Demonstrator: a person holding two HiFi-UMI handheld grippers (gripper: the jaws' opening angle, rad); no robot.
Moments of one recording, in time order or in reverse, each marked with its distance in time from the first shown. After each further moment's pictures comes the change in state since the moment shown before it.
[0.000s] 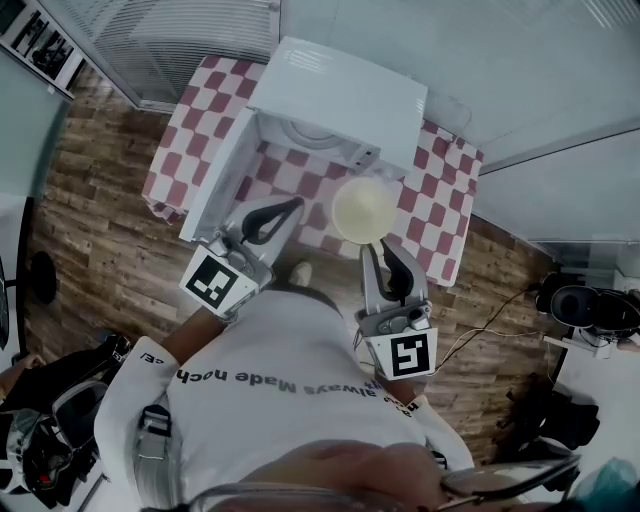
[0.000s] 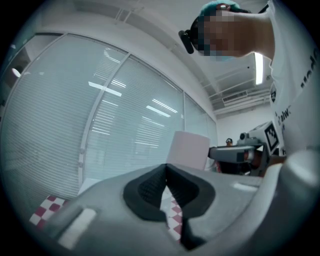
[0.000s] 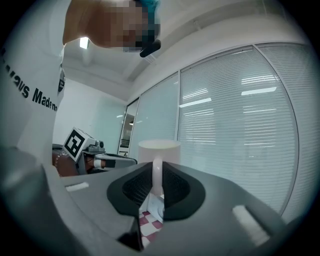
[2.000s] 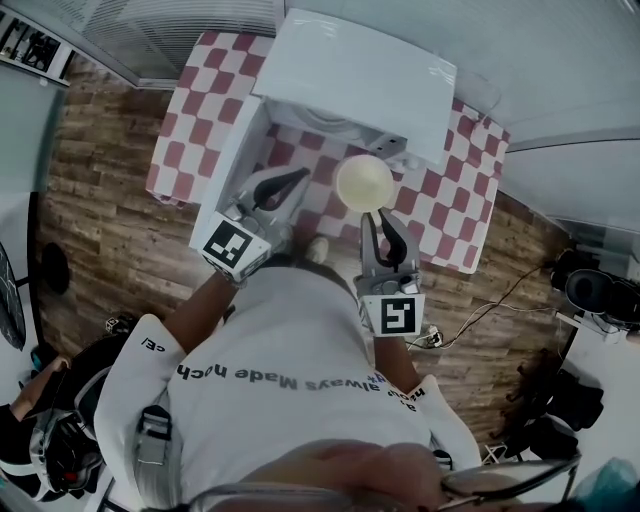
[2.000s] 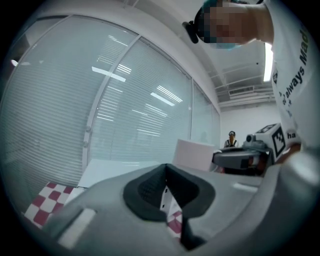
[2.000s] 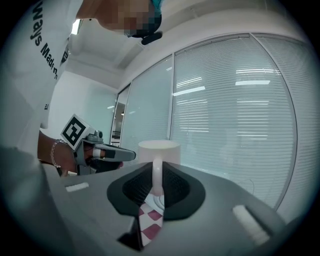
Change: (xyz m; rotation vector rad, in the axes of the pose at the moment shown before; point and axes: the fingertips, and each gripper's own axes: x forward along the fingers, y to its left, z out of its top) left arm 0.034 0.101 -0.096 -0.041 0.130 0.000; right arm 0.086 -0.020 -0.118 0.018 0.122 -0.081
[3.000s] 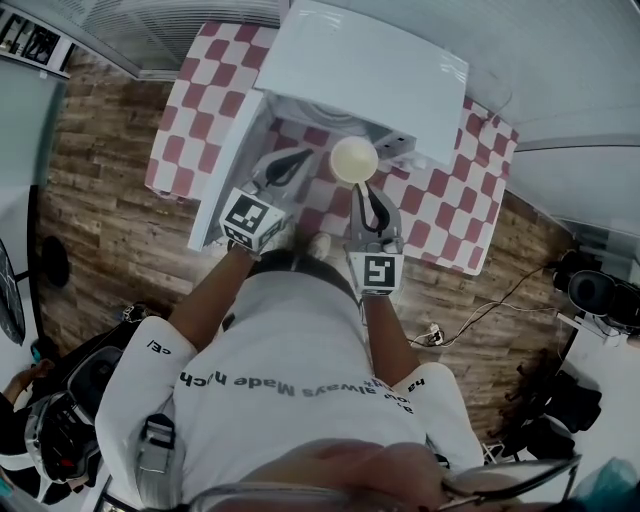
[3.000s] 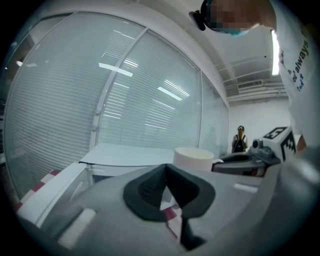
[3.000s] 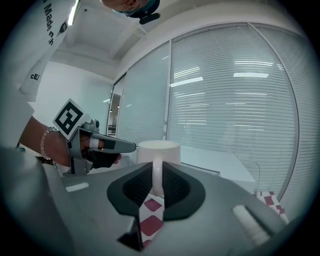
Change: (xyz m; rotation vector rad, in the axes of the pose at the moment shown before) left arm 0.032 0.052 -0.087 -0.024 0.055 0.081; right arm 0.061 -0.006 -0.110 0.011 0.087 -0.029
